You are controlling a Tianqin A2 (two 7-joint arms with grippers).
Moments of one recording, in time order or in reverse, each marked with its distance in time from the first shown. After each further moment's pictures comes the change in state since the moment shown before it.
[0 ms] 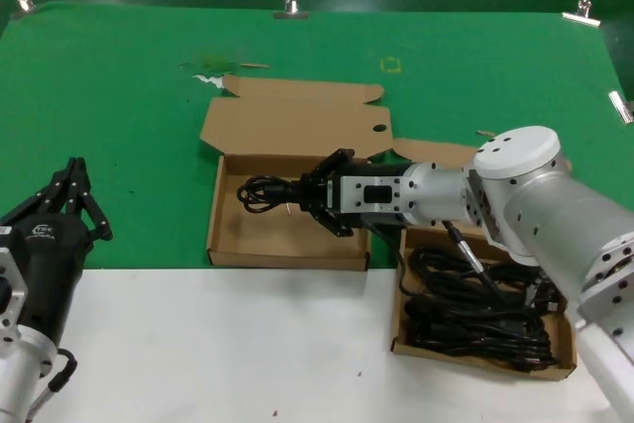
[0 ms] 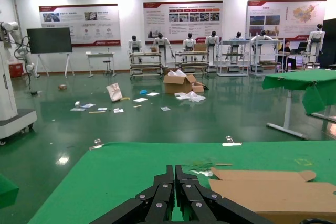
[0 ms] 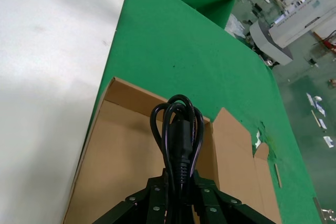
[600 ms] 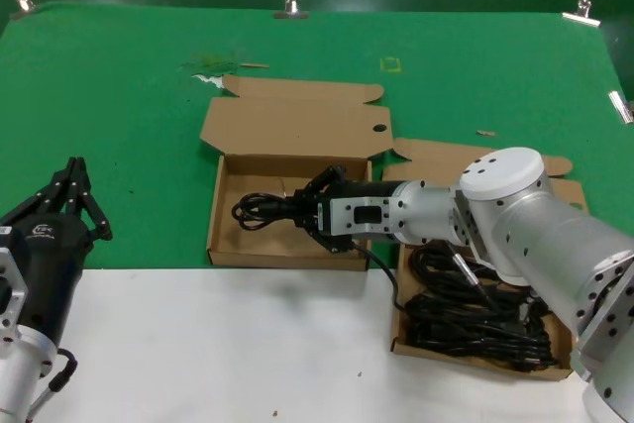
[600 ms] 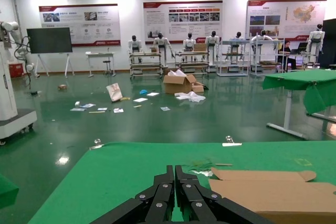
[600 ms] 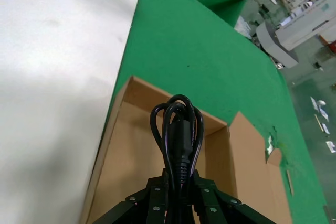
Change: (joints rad) left arm 0.000 0.000 0.000 0.000 0.000 0.000 0.000; right arm -0.043 -0.002 -0.513 0.043 0.508 0.065 -0.039
